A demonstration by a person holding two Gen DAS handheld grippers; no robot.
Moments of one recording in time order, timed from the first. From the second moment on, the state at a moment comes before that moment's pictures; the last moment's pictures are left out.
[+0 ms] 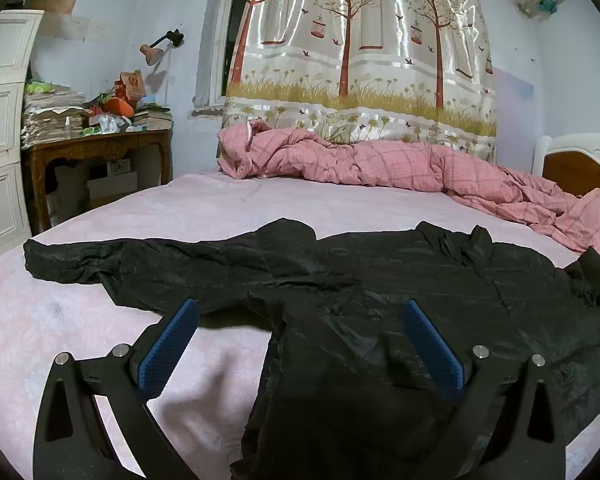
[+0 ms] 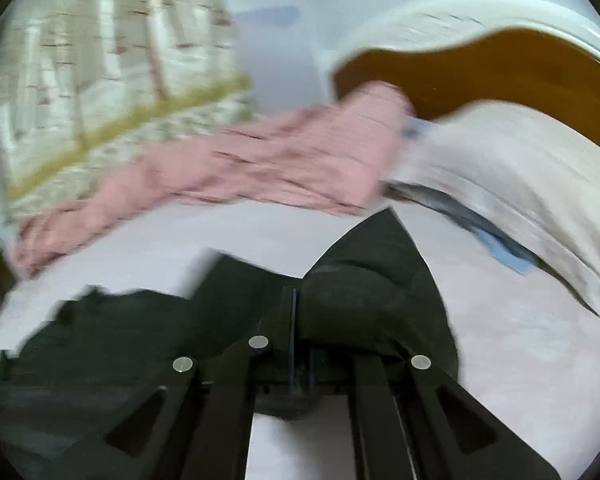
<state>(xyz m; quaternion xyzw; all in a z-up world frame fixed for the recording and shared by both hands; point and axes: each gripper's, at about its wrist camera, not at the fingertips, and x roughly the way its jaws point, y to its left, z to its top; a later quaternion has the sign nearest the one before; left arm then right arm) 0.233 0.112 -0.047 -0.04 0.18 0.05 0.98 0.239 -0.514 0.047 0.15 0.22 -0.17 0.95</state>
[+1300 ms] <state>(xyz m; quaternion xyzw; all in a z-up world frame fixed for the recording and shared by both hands) 0.319 0.028 -0.004 0.03 0.22 -0.04 0.97 0.377 -0.224 0.010 0.18 0.35 0.15 0.91</state>
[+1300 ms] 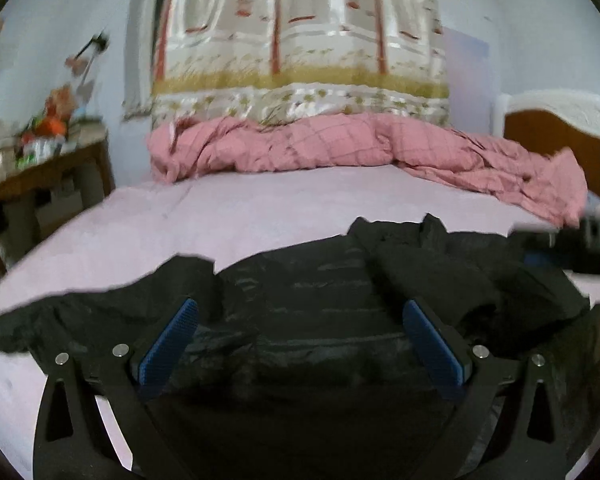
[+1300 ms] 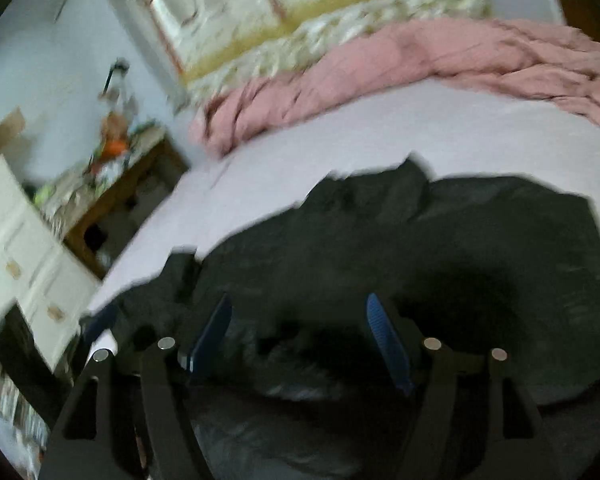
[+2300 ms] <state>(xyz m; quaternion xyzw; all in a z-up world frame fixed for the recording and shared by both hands) 0.438 -0.104 -0.047 0.11 0.43 -0.06 0.90 0.400 -0.316 -0.033 0.16 0.43 -0.04 0.89</state>
